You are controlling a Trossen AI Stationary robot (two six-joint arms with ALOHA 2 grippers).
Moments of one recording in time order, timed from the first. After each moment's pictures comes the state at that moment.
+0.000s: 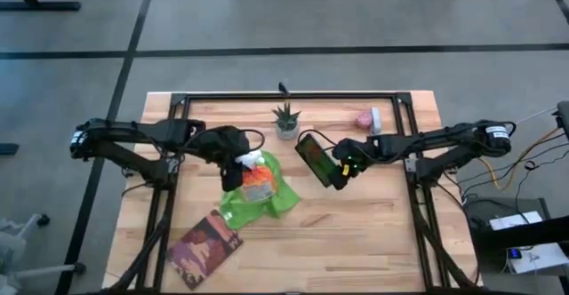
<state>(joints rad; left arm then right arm) -0.04 1.22 1.21 -0.89 -0.04 -0.29 -0.08 1.30 0.72 -0.40 -0.15 0.79</state>
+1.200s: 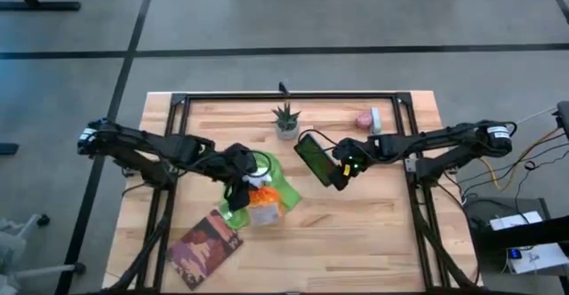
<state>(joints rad) -0.17 1.31 1.25 -0.88 -0.17 -0.40 -0.08 1.29 0.72 -0.41 -0.15 0.76</state>
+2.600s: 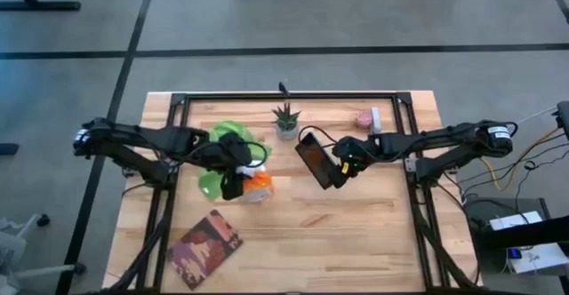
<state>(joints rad) -0.15 1.26 1.26 -0.94 -0.15 -0.23 -0.09 1.29 0.75 -0.41 -0.21 0.90</state>
